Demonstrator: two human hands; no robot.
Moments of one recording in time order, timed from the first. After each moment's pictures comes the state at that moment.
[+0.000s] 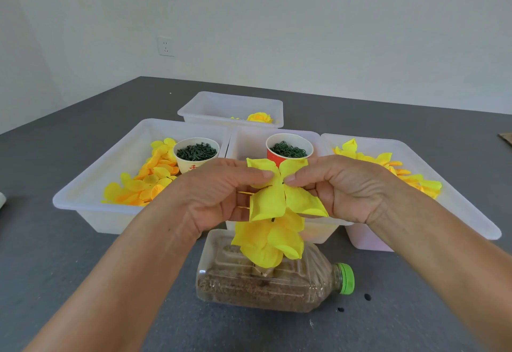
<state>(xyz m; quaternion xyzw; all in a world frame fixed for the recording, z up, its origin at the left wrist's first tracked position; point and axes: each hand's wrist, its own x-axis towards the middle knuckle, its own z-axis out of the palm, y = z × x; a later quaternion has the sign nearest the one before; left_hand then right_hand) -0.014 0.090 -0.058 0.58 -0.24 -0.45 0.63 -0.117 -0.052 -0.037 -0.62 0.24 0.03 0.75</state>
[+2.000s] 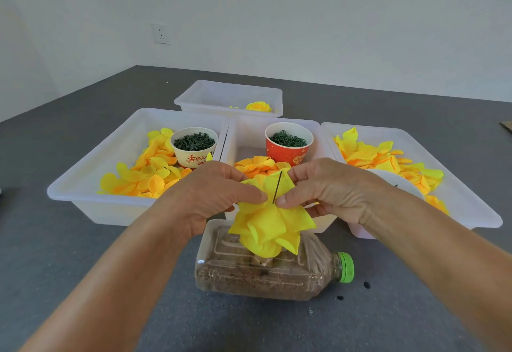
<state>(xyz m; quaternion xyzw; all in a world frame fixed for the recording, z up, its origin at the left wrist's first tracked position) -0.013 0.095 -0.076 0.75 -0.24 -0.32 0.52 -0.117 -0.052 -0.055 -0.76 0.24 0.07 0.60</state>
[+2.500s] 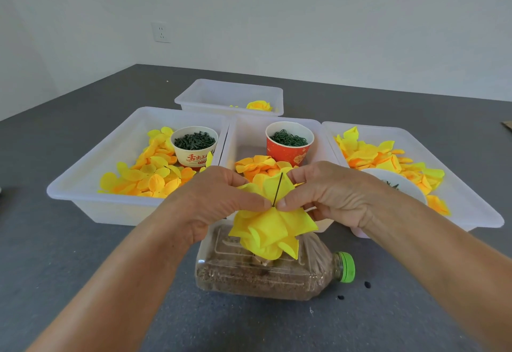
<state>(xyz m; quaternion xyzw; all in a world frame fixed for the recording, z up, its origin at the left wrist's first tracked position) -0.014 0.095 -0.083 0.75 -0.25 -0.32 0.52 -0.117 -0.048 -0.059 -0.74 0.24 0.08 0.63</state>
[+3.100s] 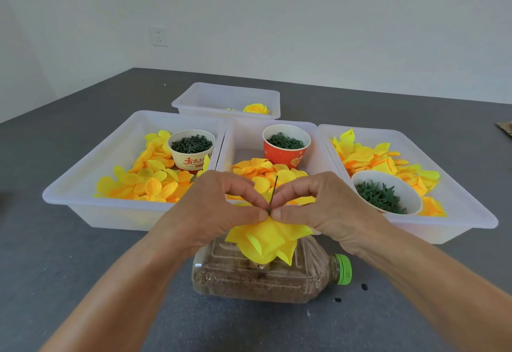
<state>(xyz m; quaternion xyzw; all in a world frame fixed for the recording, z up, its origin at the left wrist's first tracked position) -0.026 0.104 -0.085 0.75 -0.38 -0.20 0.50 -0.137 -0.035 -0.074 -0.85 0.18 -0.10 0.48</state>
